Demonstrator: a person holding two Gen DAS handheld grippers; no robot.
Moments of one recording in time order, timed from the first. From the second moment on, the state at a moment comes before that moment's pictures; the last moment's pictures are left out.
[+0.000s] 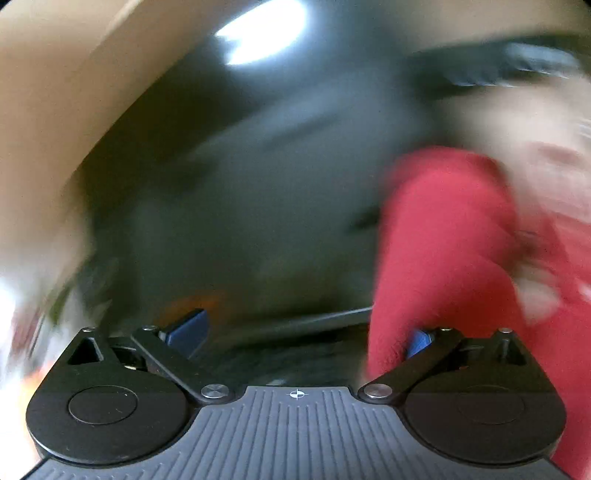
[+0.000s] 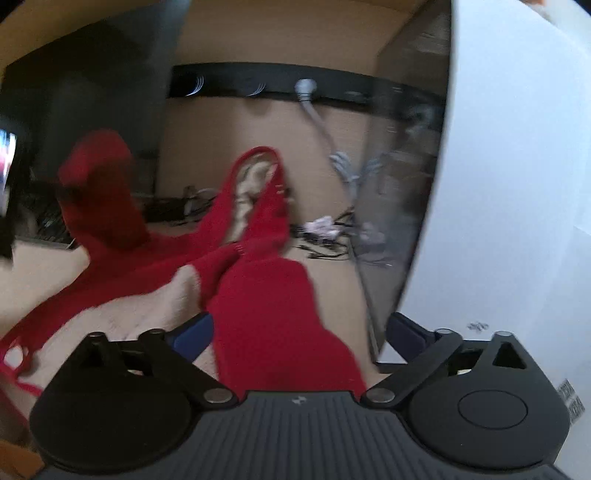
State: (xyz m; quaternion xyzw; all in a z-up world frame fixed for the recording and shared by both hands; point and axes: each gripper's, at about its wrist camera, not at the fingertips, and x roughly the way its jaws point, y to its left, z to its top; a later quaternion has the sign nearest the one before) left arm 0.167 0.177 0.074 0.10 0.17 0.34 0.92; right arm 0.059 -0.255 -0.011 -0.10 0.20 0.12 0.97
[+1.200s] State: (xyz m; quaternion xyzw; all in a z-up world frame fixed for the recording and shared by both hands) left arm 0.019 0.087 0.015 0.25 0.27 0.15 0.92; right arm 0.028 -0.241 -0.006 -0.30 0.11 -0.01 0.95
